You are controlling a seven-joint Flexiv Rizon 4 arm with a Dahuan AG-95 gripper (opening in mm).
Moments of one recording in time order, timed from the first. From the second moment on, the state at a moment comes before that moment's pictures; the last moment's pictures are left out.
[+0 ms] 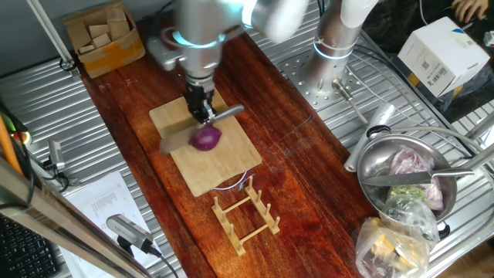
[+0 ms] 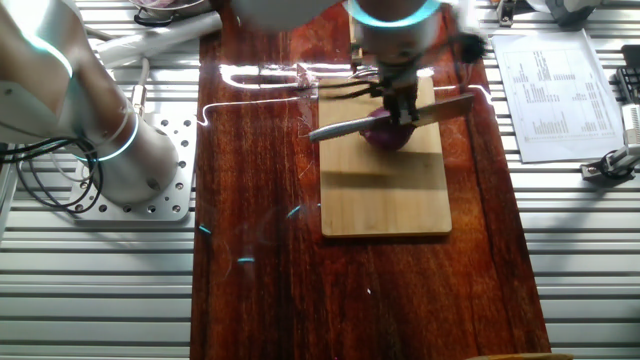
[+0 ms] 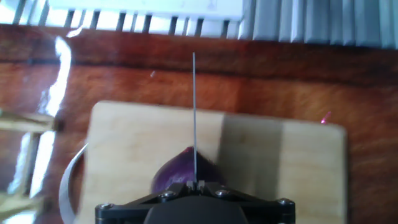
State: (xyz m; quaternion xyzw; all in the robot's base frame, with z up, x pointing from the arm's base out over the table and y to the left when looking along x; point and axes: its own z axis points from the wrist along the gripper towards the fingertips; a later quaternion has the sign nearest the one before) arm 0.487 0.055 0.132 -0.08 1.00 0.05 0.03
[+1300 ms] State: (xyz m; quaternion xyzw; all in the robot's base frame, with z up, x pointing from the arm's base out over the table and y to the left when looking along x) arm 0.488 0.044 0.142 -0.07 1.00 0.04 -0.05
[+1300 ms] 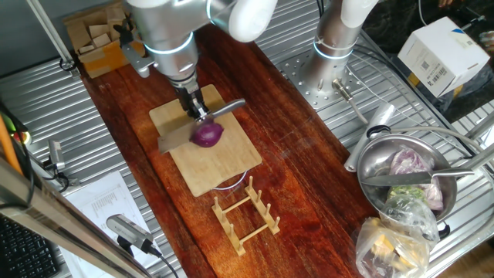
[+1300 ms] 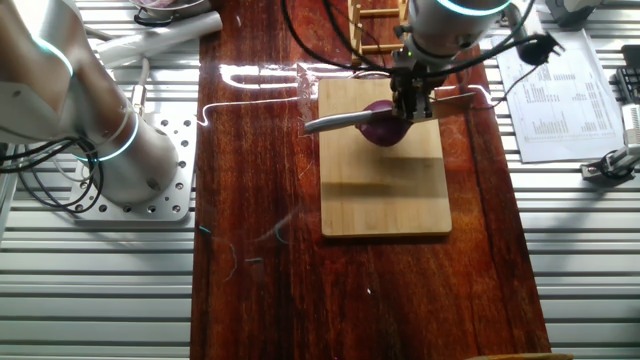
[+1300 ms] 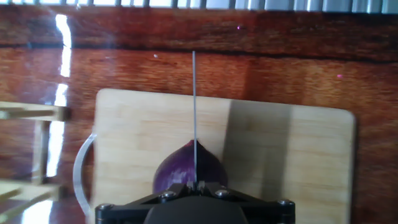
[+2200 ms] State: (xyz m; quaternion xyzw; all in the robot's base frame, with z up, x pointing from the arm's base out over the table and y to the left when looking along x) arm 0.486 0.037 0.132 -0.07 0.99 0.05 -0.08
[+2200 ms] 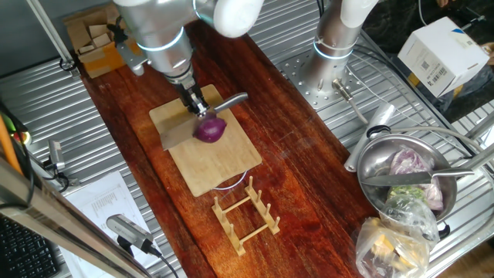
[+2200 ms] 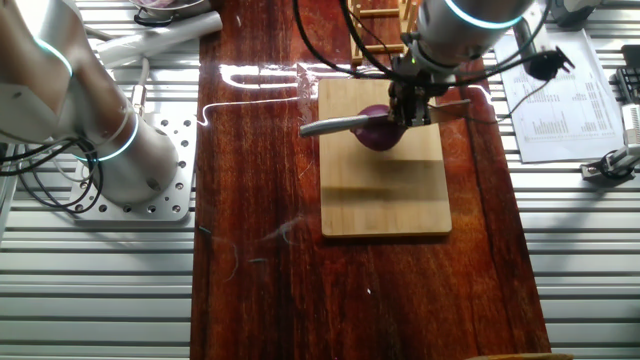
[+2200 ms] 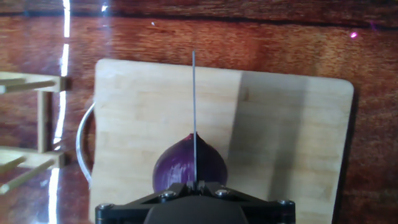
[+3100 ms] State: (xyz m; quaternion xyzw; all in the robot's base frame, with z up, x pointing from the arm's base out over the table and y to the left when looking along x) arm 0.485 0.038 0.120 -0.05 0.99 0.07 -0.09
